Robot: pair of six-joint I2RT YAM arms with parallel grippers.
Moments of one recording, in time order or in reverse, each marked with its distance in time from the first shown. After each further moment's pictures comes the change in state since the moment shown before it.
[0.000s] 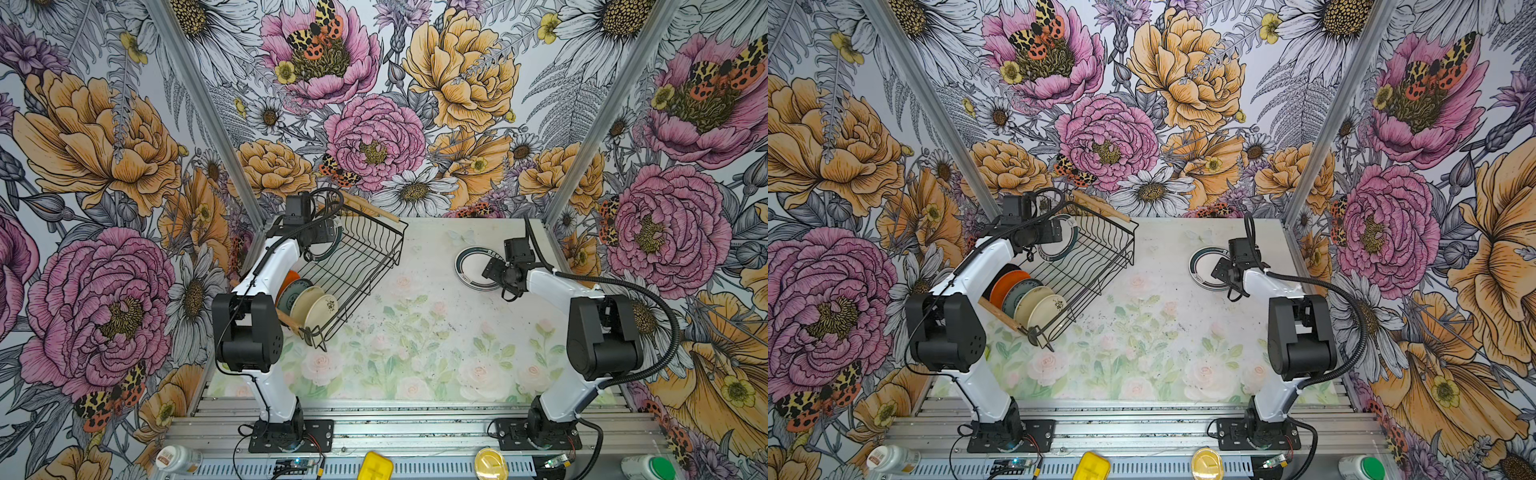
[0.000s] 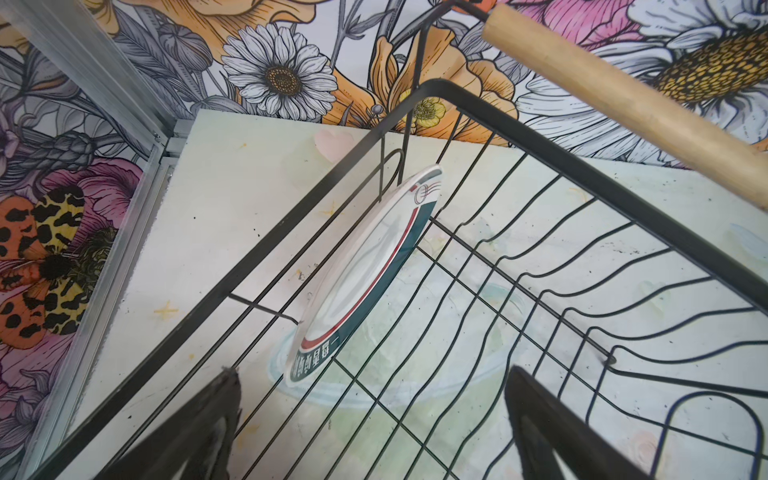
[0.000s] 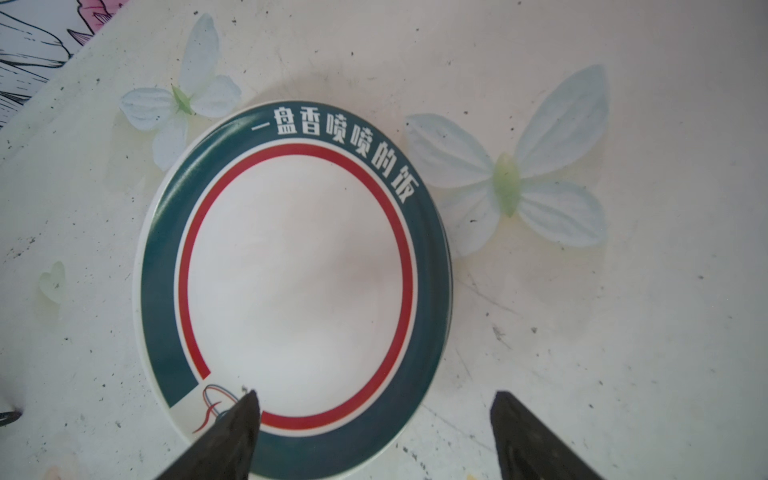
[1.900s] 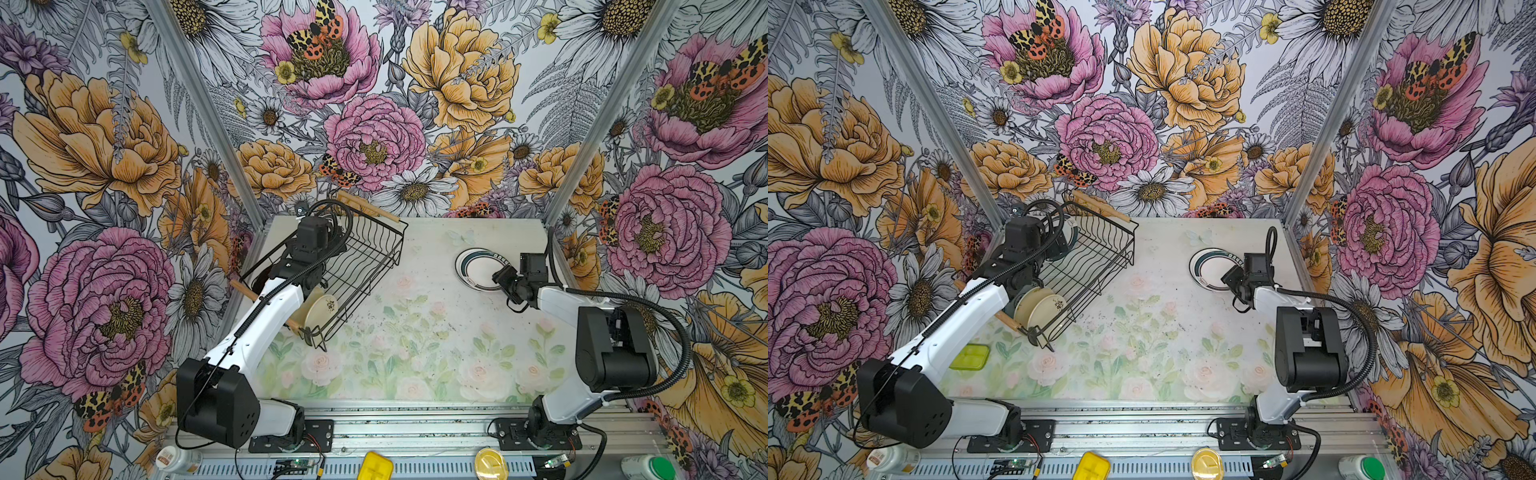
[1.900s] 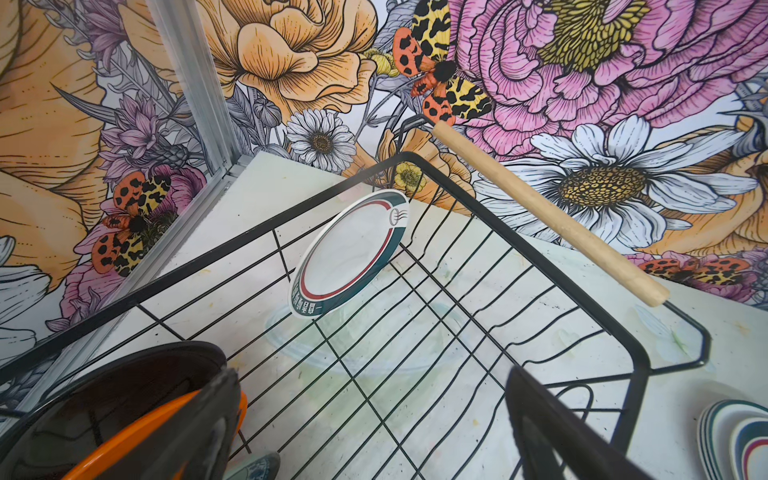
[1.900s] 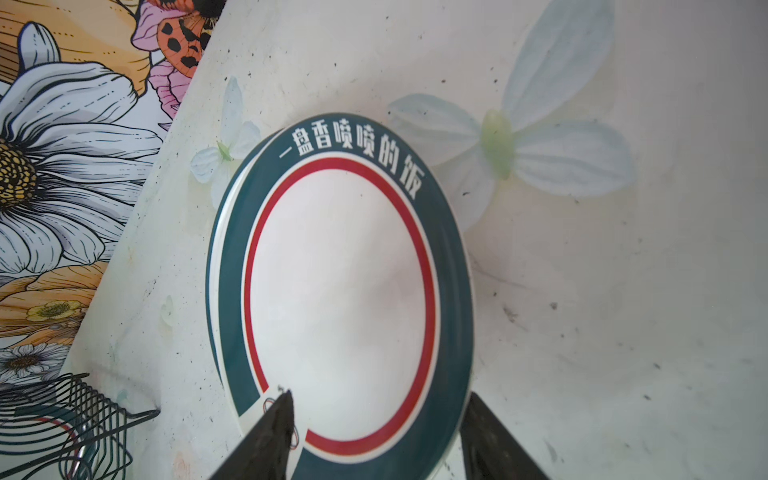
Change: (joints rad) left arm -0.215 -0.452 -0.379 0.157 -0.327 -0.266; right arm -0.079 -0.064 -0.214 0.279 -0.188 0.183
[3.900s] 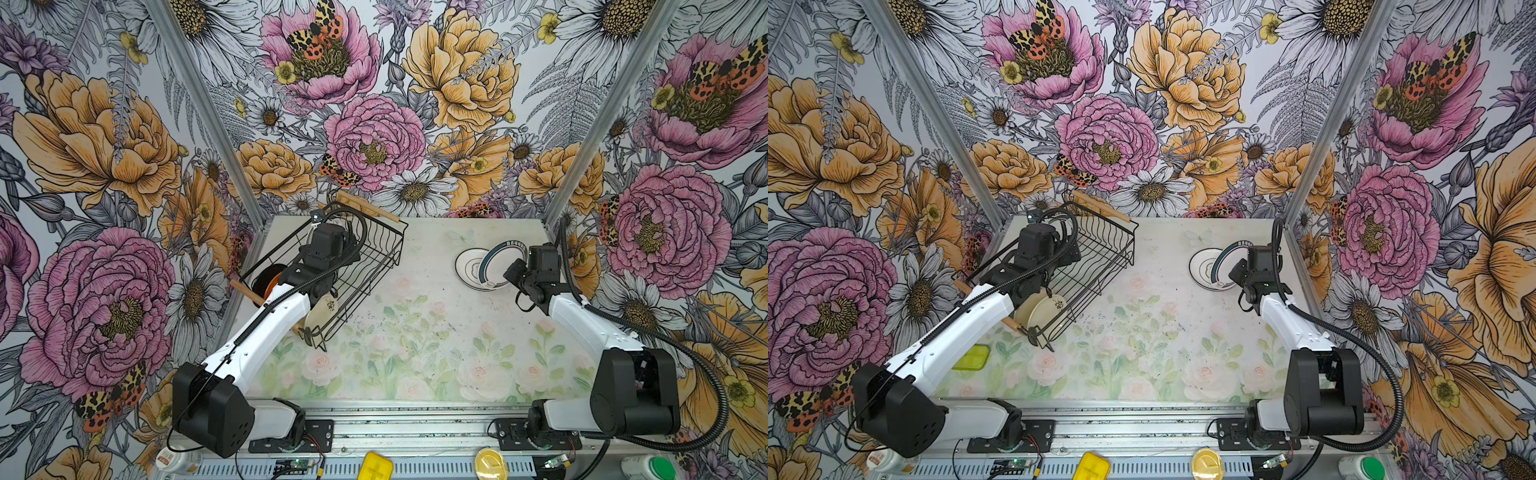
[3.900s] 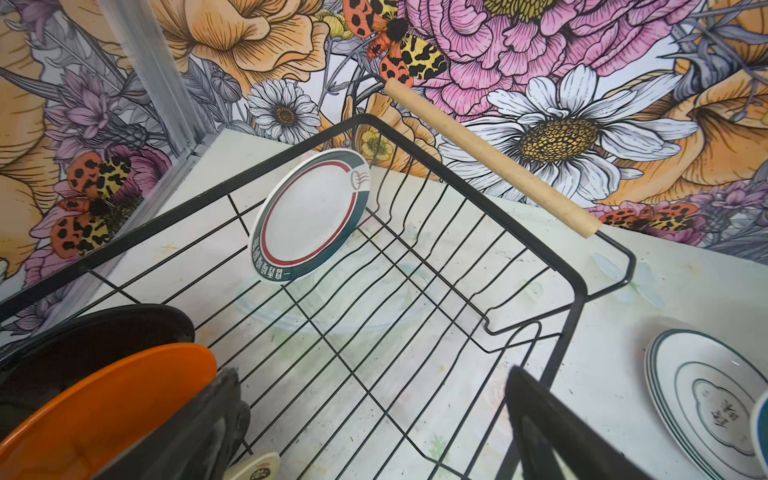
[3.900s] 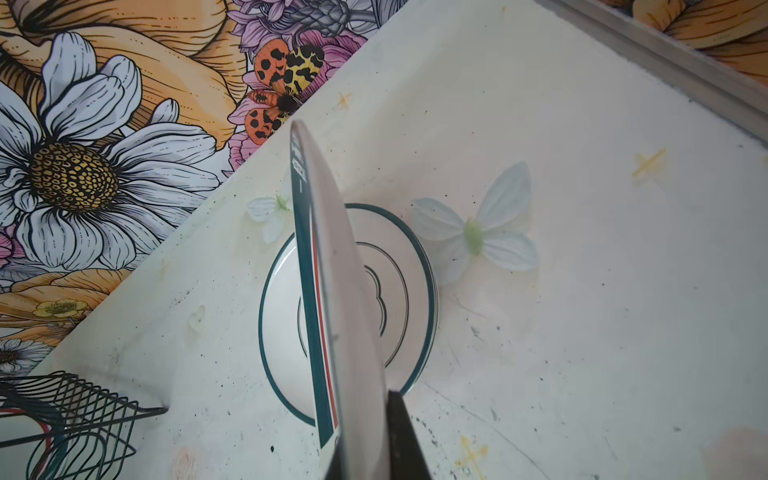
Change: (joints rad) left arm -0.159 -0.028 -0.015 -0.067 -0.093 -0.032; right arm 0.022 -0.250 -0.003 -0.109 0.150 -0.109
